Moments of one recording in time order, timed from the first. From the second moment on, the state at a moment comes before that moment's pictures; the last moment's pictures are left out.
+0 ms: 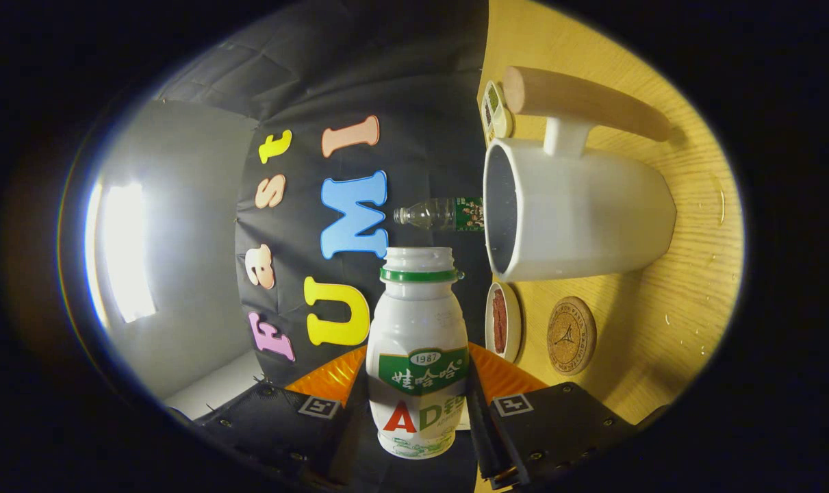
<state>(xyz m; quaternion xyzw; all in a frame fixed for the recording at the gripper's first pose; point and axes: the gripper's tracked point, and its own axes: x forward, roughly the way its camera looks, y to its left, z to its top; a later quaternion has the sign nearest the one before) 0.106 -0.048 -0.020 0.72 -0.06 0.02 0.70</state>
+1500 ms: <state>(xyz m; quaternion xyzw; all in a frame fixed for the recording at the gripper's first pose) 0.111 -0.049 -0.023 0.75 -0.06 0.02 0.66</state>
